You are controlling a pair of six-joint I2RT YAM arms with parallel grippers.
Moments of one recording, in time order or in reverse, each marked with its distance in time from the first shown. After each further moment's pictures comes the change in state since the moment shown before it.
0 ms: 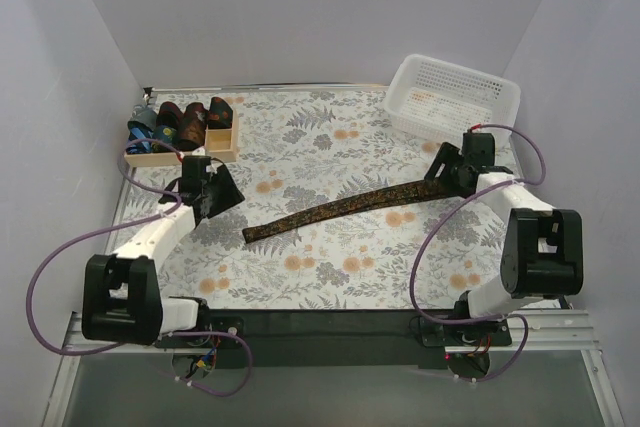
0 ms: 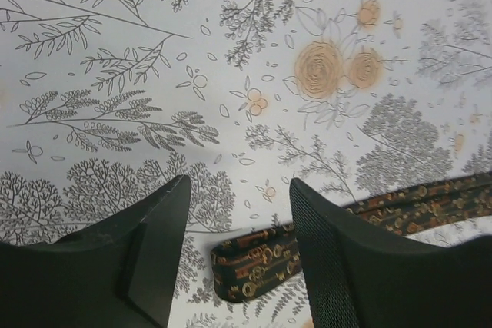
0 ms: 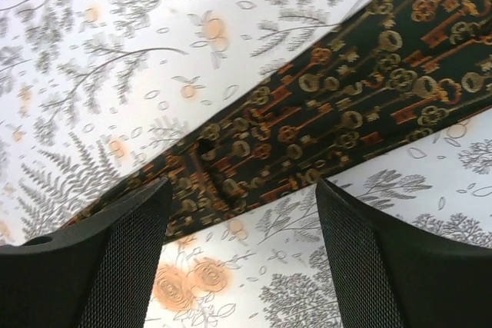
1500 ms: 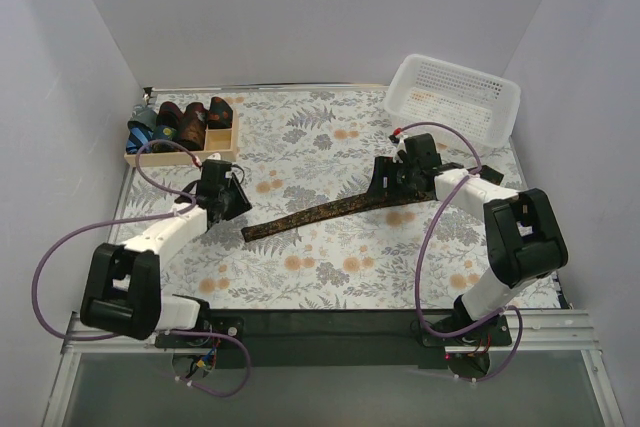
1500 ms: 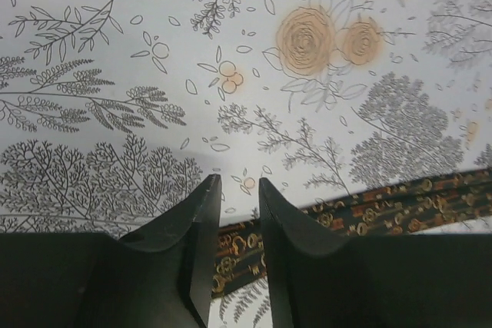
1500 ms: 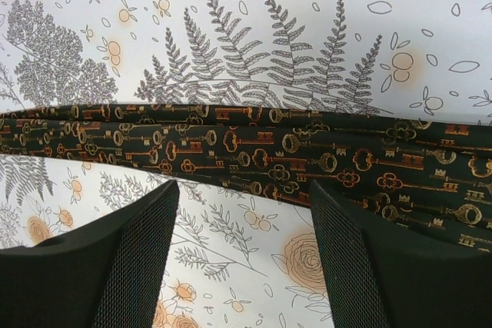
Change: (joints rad) left arm -0.139 0.056 -0.020 0.038 -0.113 -0.087; right arm 0.355 0.086 0.051 0.025 -0.249 -0.148
